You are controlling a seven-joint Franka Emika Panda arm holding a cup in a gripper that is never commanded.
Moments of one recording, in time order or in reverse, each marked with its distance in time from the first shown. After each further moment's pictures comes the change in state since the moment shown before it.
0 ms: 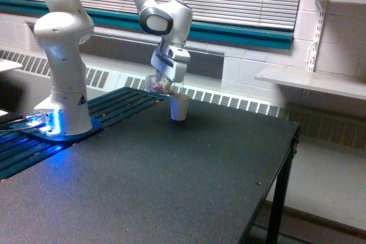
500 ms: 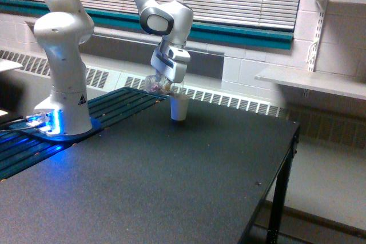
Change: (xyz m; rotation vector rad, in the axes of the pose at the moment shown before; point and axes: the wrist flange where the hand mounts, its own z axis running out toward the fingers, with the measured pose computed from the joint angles) arm 0.001 0.002 0.000 -0.009 -0.010 -0.005
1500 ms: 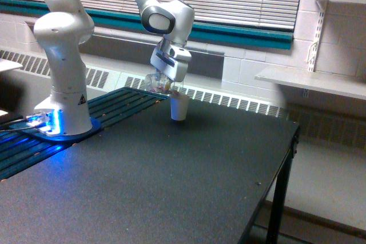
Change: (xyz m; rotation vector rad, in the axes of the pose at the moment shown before) arm 0.000 -0.004 -0.004 -0.012 -0.014 -0.027
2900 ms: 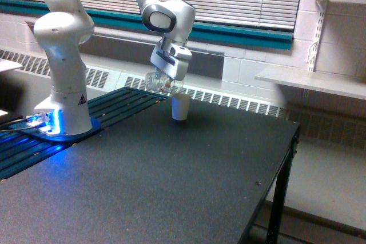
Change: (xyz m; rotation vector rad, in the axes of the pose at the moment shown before) arm -0.002 -0.002 -0.004 -0.006 -0.016 -0.007
